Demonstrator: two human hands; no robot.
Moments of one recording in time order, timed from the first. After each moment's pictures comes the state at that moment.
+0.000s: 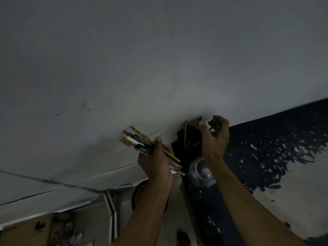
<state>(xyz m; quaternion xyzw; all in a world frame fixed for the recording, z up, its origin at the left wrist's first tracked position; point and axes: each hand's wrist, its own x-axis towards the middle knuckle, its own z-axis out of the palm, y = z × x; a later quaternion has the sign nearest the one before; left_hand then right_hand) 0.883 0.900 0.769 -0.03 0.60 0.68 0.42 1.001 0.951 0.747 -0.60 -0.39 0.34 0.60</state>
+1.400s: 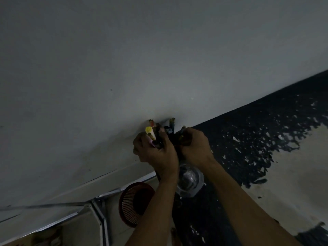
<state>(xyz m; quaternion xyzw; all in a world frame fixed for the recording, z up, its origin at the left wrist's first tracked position) 0.966 0.955 0.698 0.33 0.72 0.60 0.09 1.059 0.959 0.723 -0.64 -0.58 0.41 0.29</state>
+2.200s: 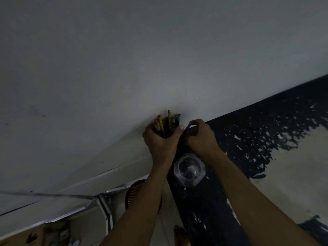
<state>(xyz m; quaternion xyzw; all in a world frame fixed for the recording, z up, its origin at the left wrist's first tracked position) 0.942 0.941 0.731 0.33 0.70 0.51 0.38 1.060 0.955 0.750 -0.67 -0.51 0.45 0.29</state>
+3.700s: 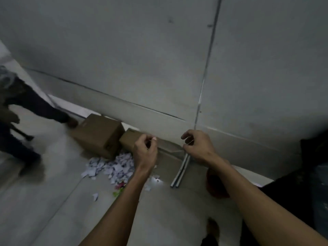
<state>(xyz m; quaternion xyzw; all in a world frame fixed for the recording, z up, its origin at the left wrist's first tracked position) 0.563 0.420 0.799 0.22 0.80 0.55 0.04 0.680 0.564 0.827 -0.33 -0.85 0.39 0.08</state>
